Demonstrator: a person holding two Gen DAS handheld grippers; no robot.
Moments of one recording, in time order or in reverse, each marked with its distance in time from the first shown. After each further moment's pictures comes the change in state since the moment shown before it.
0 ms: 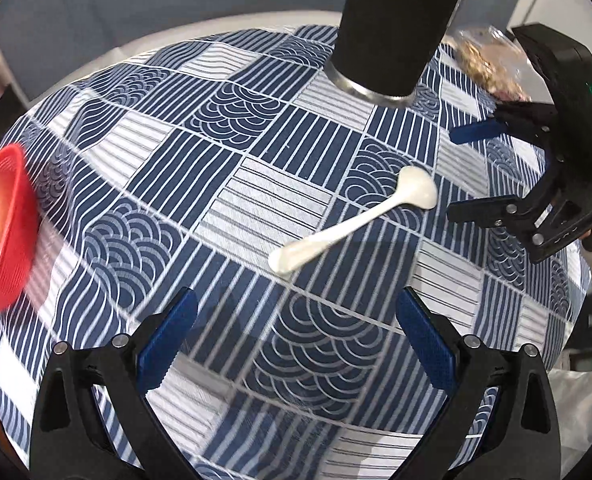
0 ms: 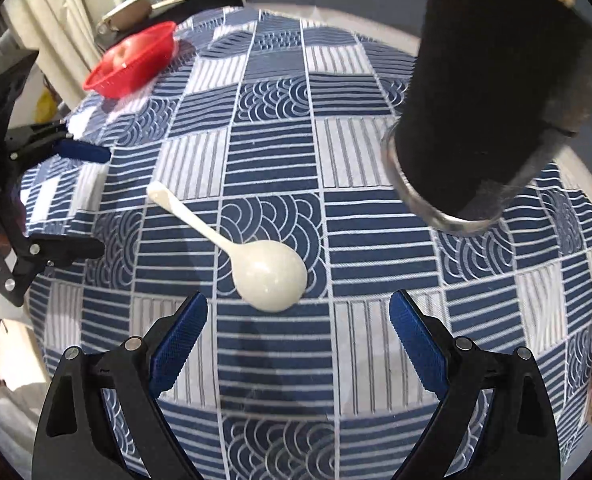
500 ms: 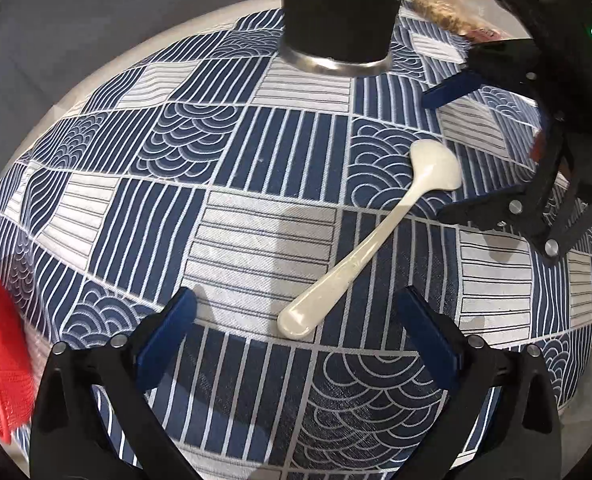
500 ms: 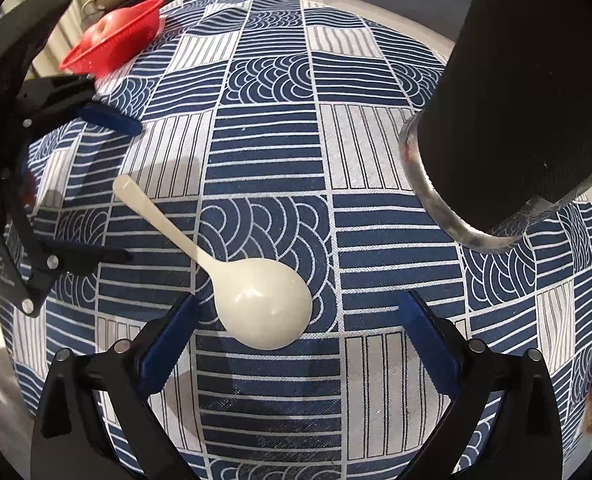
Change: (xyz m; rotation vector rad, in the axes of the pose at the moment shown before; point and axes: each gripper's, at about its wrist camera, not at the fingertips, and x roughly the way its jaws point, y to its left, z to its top) left arm 0.040 -0.006 0.013 0.259 -0.002 -0.005; right arm 0.029 0.005 0.002 -0.026 0.021 -0.052
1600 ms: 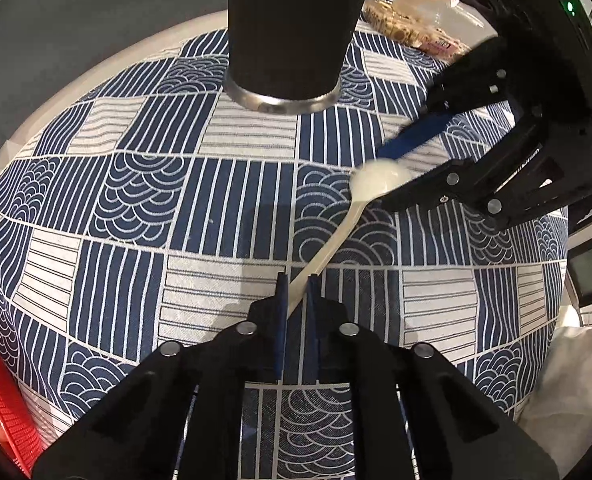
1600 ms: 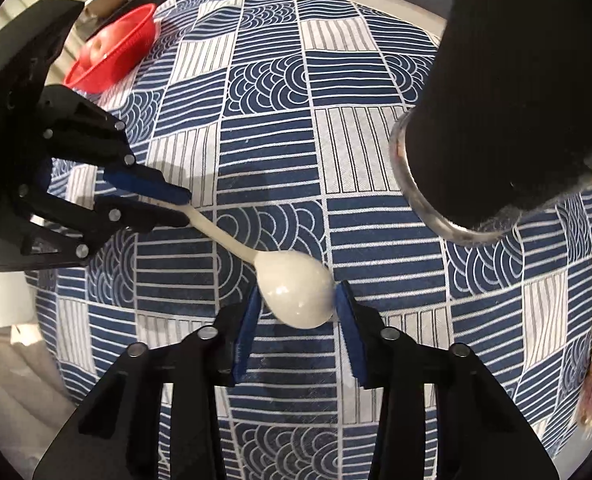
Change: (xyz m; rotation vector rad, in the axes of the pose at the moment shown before) left arm -0.012 -0.005 0.042 0.066 0.000 -0.166; right arm -0.031 -0.024 0.010 0.080 0.119 0.084
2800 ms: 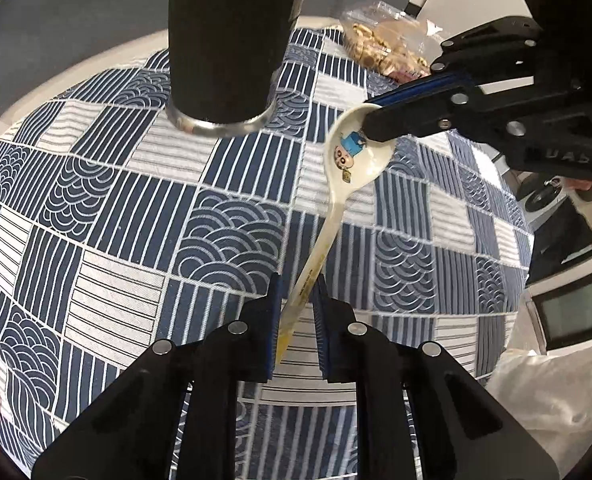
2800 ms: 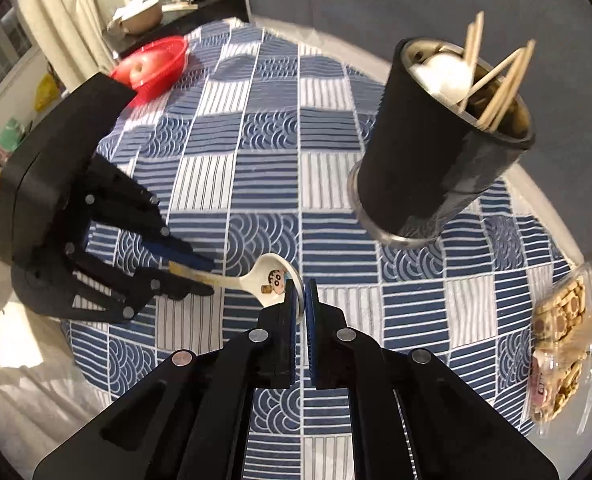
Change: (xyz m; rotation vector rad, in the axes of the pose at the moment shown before) left arm -0.013 -0.067 0.017 -0.142 -0.033 -0.086; right arm -0.089 0.000 -0.026 -0.101 -0.152 -0.079
